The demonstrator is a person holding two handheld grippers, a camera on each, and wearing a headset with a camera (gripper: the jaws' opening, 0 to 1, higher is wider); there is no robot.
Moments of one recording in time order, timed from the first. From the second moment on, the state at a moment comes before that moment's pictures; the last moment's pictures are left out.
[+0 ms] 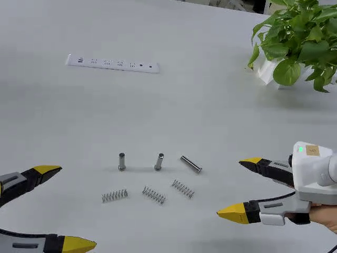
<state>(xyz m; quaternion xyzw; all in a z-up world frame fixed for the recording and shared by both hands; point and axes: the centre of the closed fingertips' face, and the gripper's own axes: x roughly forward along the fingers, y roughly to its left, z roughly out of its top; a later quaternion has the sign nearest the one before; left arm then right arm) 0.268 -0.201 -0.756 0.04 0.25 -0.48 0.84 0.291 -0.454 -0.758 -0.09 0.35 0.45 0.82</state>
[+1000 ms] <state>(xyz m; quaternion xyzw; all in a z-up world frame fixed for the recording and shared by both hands) 0.276 -0.202 -0.753 0.03 0.24 -0.48 0.84 0.373 -0.405 -0.790 -0.13 0.43 0.46 0.77</state>
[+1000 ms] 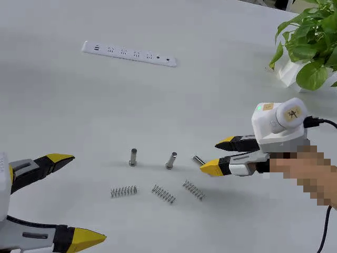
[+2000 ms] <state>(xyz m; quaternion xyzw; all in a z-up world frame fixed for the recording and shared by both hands) 0.284 -0.197 -0.760 0.01 0.24 -0.47 0.85 0.390 -0.398 -0.845 -0.19 0.53 0.45 0.69</state>
